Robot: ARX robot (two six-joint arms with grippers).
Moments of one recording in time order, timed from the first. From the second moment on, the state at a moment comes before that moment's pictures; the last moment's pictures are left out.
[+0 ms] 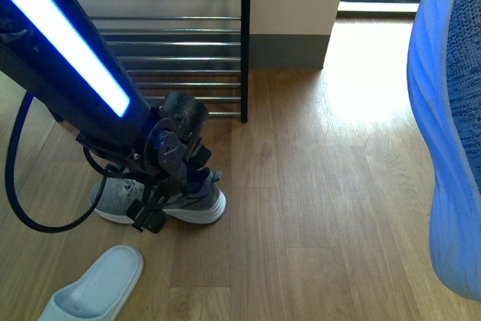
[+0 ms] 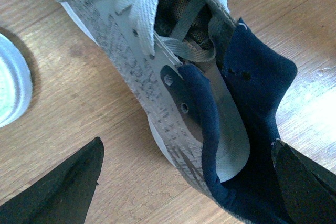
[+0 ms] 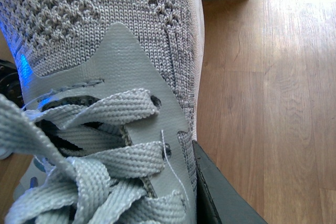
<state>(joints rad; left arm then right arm) -0.37 2.78 1.56 0.05 -0.20 -1.38 -0.06 0.81 0.30 0.04 -0.21 0.11</state>
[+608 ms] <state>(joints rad) -0.41 2.80 1.55 0.07 -0.20 -1.42 -0.06 0.81 0.30 0.04 -0.21 0.11</state>
